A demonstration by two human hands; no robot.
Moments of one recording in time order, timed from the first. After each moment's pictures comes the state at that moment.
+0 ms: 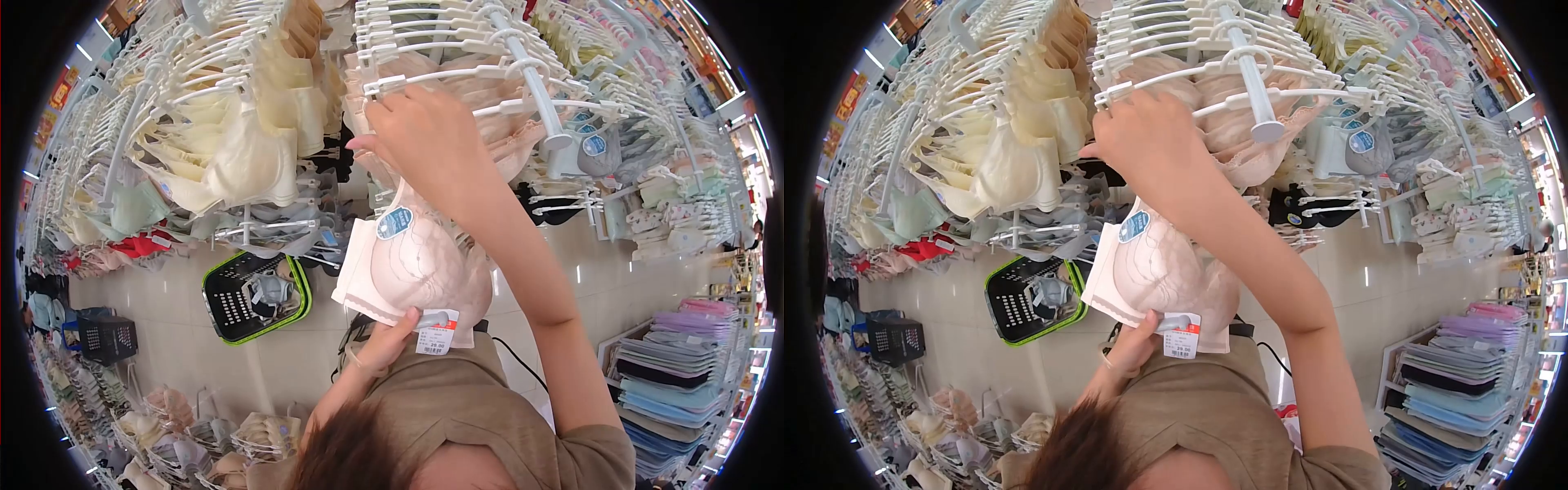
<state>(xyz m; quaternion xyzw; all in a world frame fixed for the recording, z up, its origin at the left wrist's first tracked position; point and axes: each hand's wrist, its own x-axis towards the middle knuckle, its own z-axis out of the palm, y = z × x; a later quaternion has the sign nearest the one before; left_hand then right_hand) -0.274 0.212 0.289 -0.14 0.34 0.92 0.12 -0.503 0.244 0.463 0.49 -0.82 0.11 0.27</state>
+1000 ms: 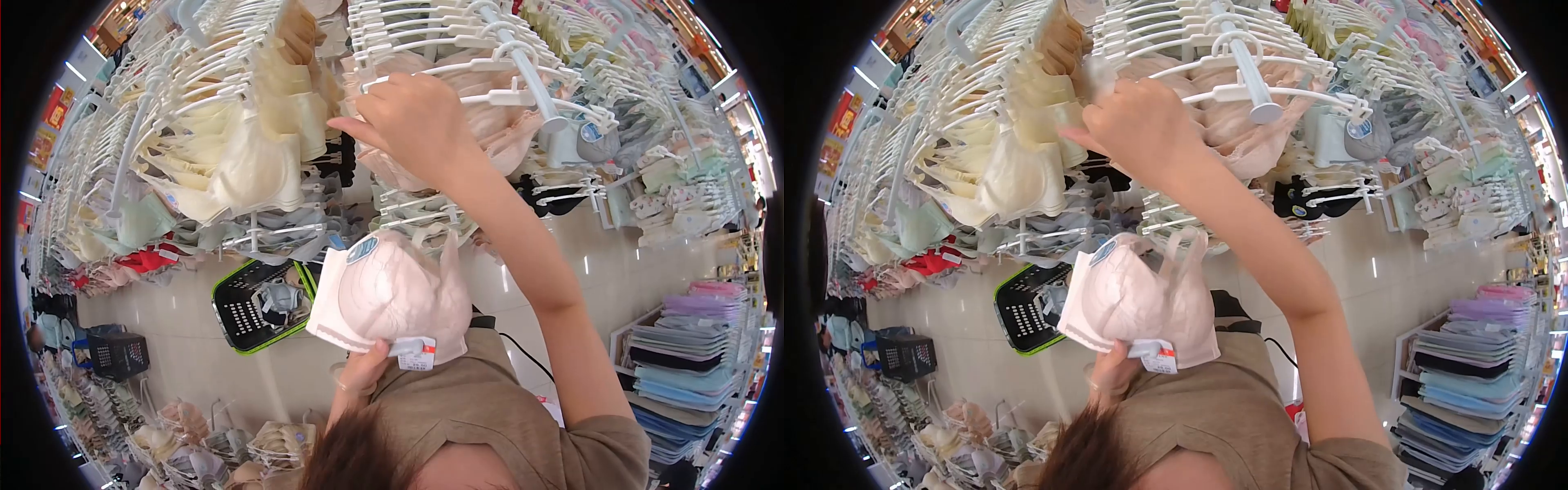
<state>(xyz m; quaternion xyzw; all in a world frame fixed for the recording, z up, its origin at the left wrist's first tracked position) -0.218 0.178 0.291 -0.12 0.34 0.93 0.04 -0.518 0.227 0.452 0.49 -0.77 0.16 0.37</state>
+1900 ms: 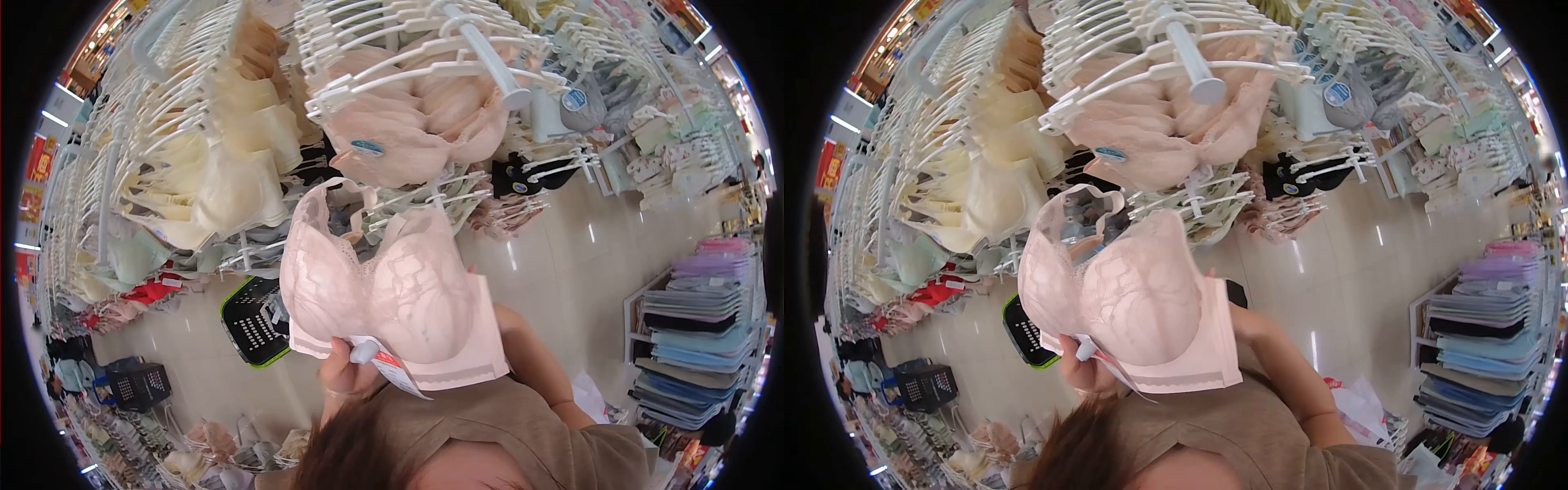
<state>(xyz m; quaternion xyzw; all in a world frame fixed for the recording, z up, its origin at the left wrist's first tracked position) -0.246 0.163 0.340 0.06 0.23 0.97 -0.04 -0.350 0.374 0.314 0.04 -0.56 0.69 -0.46</state>
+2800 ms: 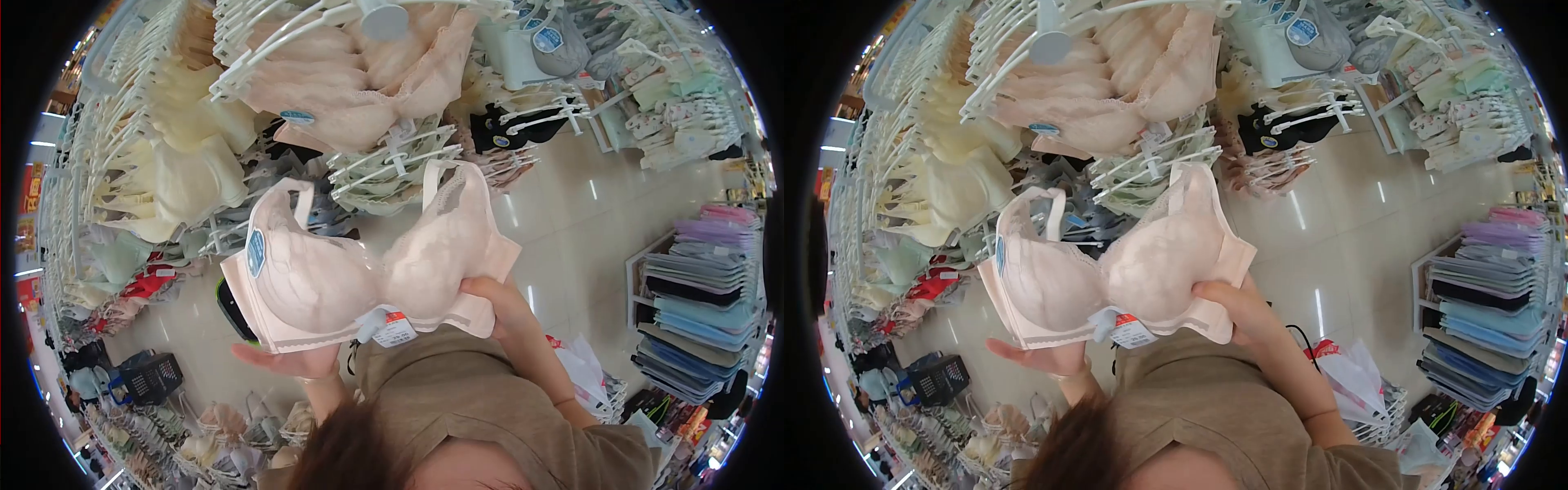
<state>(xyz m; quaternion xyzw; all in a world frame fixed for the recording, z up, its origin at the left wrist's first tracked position) -0.237 0.173 0.343 -0.10 0.14 0.97 -0.16 -0.324 0.429 0.354 -0.16 -0.37 0.86 -0.32</state>
